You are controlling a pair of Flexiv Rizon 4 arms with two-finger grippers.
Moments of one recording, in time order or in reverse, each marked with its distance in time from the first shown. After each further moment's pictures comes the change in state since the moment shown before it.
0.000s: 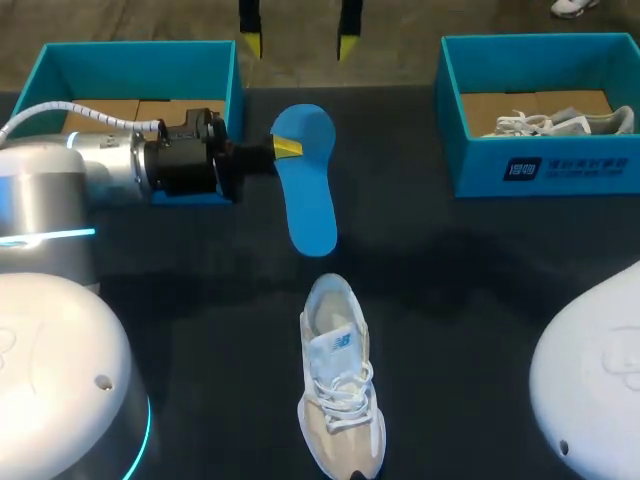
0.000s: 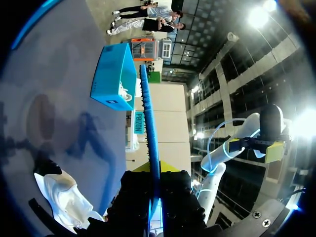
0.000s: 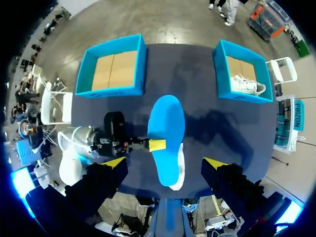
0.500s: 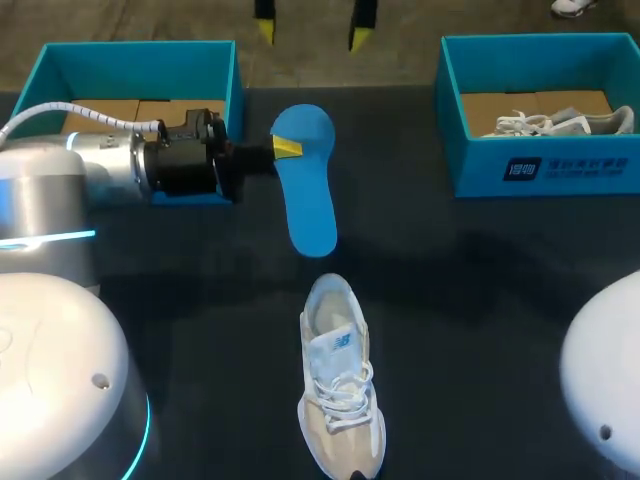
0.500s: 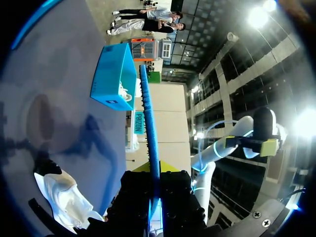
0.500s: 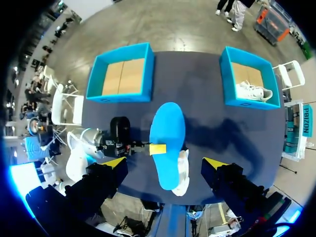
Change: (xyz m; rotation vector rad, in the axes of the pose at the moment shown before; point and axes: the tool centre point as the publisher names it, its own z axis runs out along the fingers) left arm 0.000 0.001 0.000 0.001 0.000 0.000; right arm -0.020 0.004 -0.005 -0.061 0.132 -0.016
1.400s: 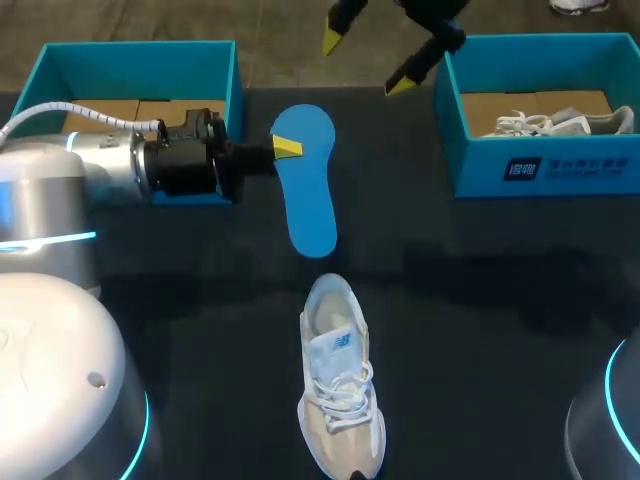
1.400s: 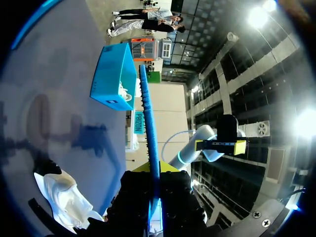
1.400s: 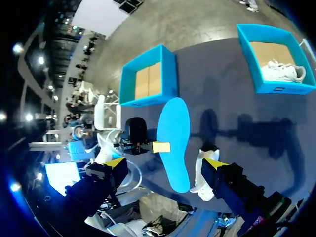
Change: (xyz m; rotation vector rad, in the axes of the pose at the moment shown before) left arm 0.000 -0.001 0.000 -0.002 -0.001 0.000; right arm -0.048 -0.007 0.022 -0.012 0.490 0.066
